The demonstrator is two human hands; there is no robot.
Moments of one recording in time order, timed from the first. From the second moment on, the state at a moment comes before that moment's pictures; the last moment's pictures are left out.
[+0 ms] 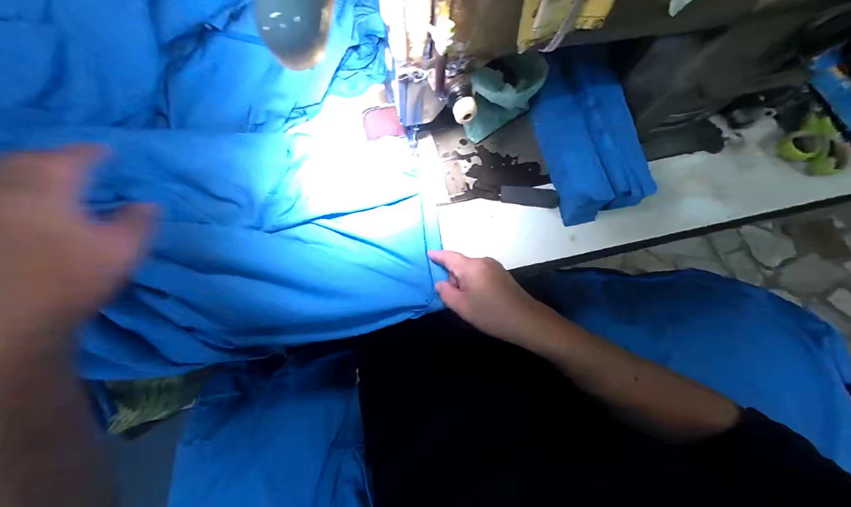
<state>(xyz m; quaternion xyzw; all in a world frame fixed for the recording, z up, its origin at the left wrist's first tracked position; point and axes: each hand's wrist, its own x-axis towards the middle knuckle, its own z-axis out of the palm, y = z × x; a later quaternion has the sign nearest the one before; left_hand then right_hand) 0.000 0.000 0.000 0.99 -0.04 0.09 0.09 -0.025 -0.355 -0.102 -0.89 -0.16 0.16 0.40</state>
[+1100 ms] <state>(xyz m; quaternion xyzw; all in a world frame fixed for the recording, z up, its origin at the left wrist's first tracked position) 0.065 -0.181 -0.076 0.95 -0.06 -0.03 0.31 0.049 -0.377 -0.148 -0.86 -0.38 -0.16 0.29</state>
